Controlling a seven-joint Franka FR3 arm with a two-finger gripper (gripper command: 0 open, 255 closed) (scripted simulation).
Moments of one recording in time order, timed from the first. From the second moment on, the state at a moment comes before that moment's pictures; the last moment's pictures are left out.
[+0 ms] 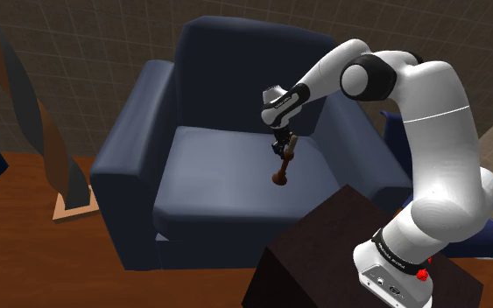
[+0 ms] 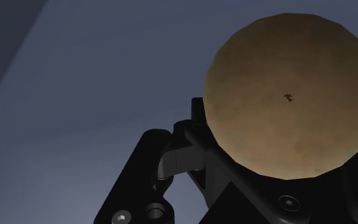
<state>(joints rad) -0.09 0.79 -0.13 -1.67 -0.23 2.05 -0.05</state>
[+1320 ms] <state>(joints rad) -0.08 0.67 -0.14 -1.71 -0.23 1.96 -0.07</state>
